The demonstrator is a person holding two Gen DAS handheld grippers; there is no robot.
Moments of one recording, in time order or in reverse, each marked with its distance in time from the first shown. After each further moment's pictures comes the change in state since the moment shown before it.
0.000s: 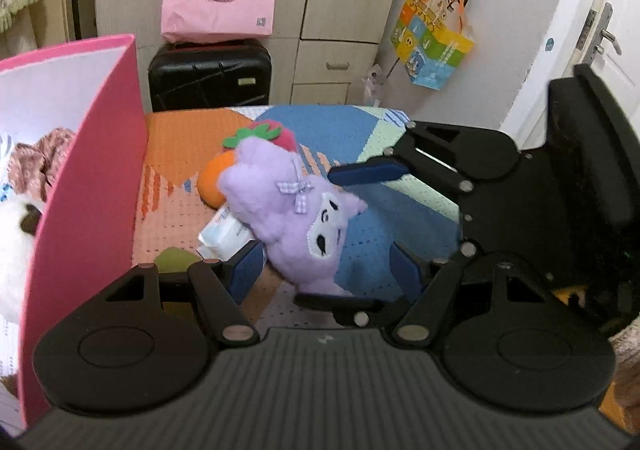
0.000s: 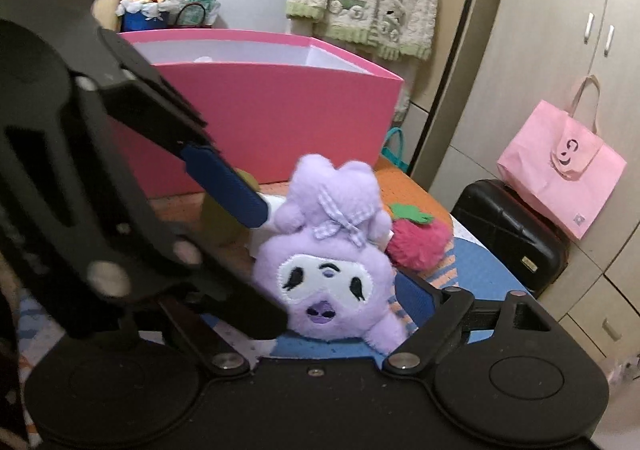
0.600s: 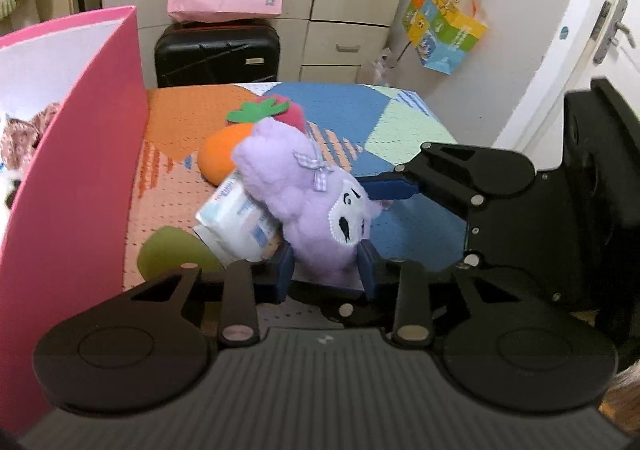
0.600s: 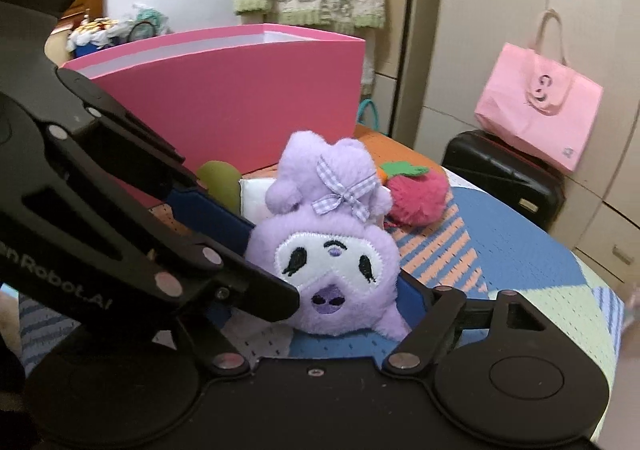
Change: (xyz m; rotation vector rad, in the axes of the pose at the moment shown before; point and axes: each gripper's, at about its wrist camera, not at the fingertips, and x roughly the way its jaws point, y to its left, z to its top) left arm 0.014 0.000 -0.004 -0.023 0.048 0.019; right arm 0.007 0.012 -0.011 0.198 0.026 -0.075
